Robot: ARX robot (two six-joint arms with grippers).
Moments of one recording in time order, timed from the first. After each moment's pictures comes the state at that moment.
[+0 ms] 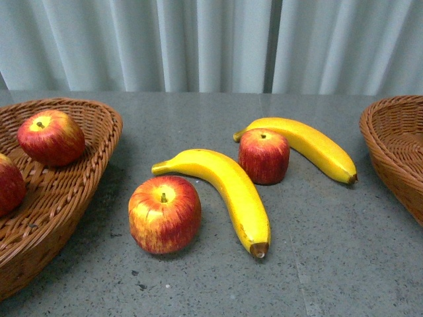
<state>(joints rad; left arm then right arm) 0.00 0.01 0.01 0.00 0.00 0.00 0.00 0.00 0.01 0.00 0.00 -0.01</state>
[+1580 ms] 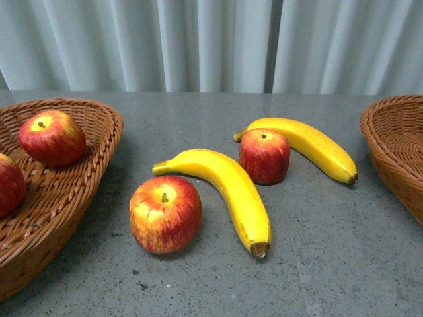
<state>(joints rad) -0.07 0.14 0.10 -0.18 -0.17 -0.06 0.00 0.00 0.01 -0.01 0.00 -0.01</state>
